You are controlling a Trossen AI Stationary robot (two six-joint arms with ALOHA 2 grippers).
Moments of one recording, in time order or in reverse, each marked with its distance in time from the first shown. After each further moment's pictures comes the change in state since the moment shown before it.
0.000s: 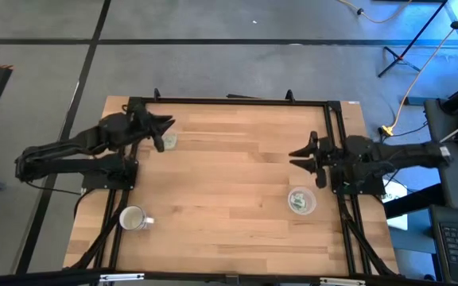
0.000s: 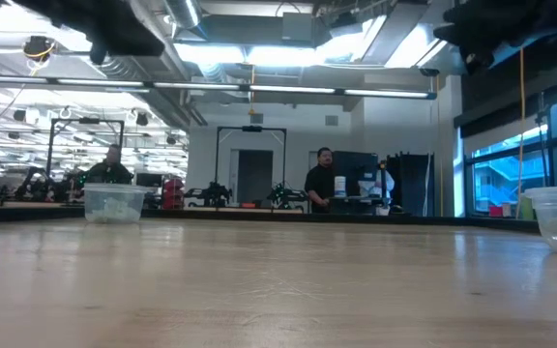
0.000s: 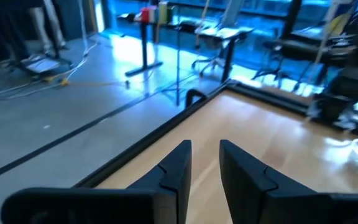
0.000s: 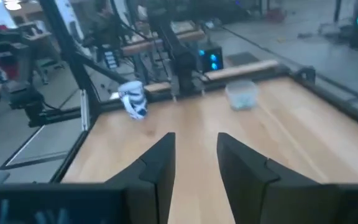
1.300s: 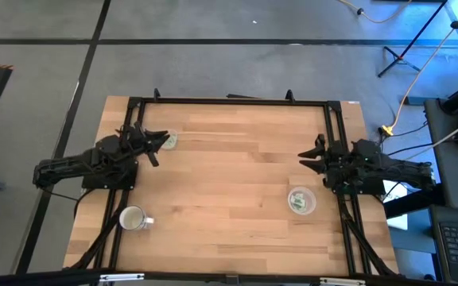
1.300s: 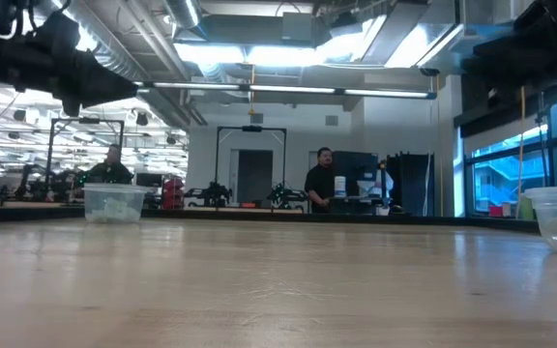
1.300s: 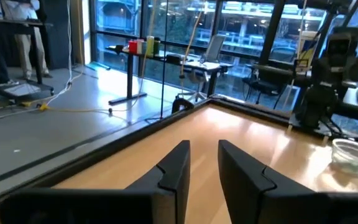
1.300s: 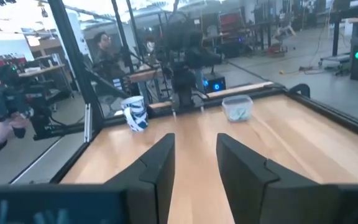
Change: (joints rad) left arm -0.102 -0.527 -0.477 0.144 -0.051 0.005; right arm -0.199 -0.475 -0.273 -0.044 -0.202 -0.026
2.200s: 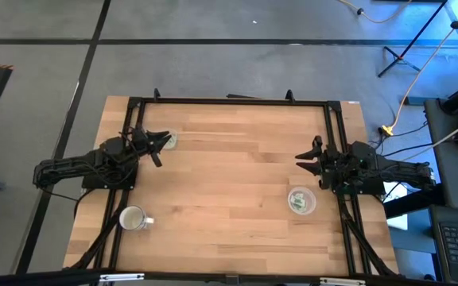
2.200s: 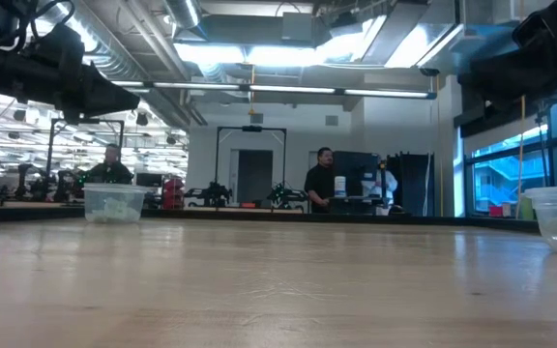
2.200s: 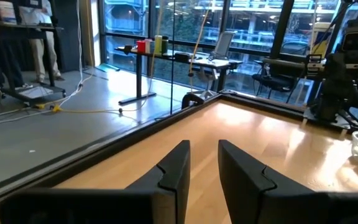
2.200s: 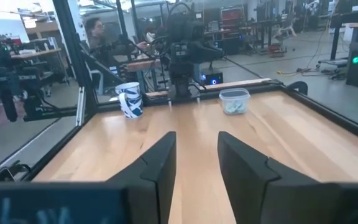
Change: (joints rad) left arm 0.000 0.000 -0.067 0.061 -0.036 0.032; right arm 0.000 0.000 -0.075 0.051 0.001 -0.062
